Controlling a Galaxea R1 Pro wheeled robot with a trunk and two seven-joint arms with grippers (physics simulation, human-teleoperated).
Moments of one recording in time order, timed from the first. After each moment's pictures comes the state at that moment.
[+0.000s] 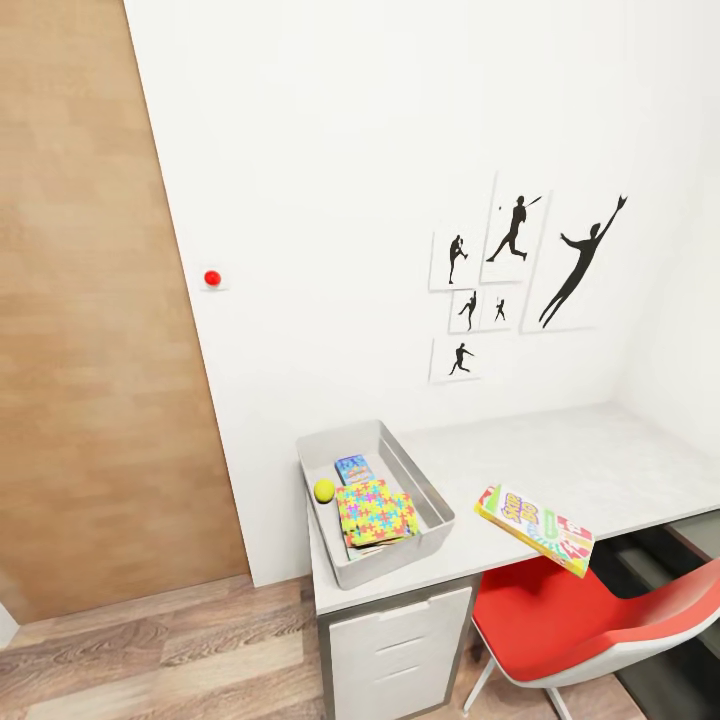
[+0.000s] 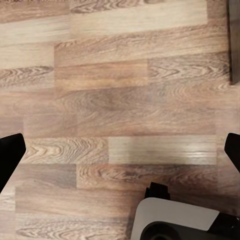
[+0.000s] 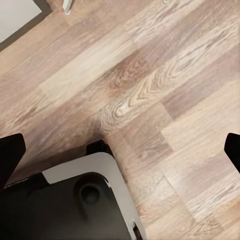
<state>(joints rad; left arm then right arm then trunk) -0.32 0.06 0.01 -0.15 0.11 -0.05 0.19 -0.11 -0.29 0.27 -0.47 -0.70 0.20 -0.07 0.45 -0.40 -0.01</state>
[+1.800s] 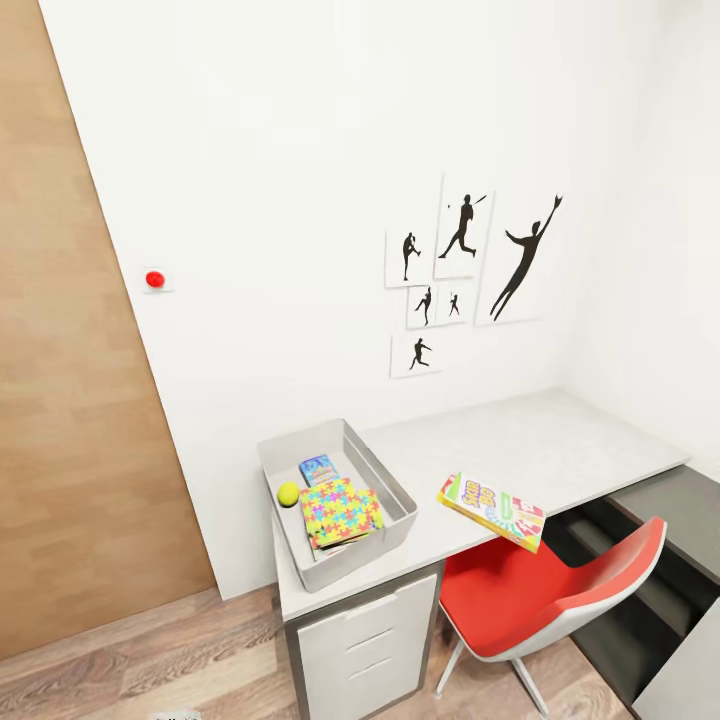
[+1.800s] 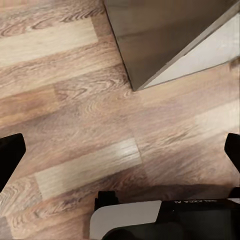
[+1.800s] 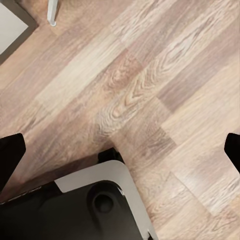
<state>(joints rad) -0.34 0.19 0.02 -0.18 0.11 -0.02 -0.31 -0.10 -0.26 0.26 -0.47 -0.71 0.13 -0.06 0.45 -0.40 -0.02</state>
